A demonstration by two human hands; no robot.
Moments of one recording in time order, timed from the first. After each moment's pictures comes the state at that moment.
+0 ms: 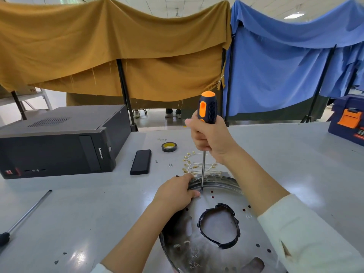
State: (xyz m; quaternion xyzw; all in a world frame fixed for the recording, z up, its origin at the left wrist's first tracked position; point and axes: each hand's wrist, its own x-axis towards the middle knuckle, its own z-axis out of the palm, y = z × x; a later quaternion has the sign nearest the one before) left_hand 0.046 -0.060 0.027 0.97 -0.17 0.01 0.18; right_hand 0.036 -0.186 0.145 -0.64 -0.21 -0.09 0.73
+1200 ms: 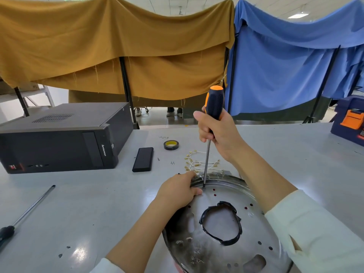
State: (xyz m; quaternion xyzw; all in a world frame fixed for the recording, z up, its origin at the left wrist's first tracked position) left_hand 0.043 -0.060 0.030 0.97 -0.18 0.01 0.18; right_hand 0.040 -0.194 0.143 -0.63 -0.24 -0.12 0.73
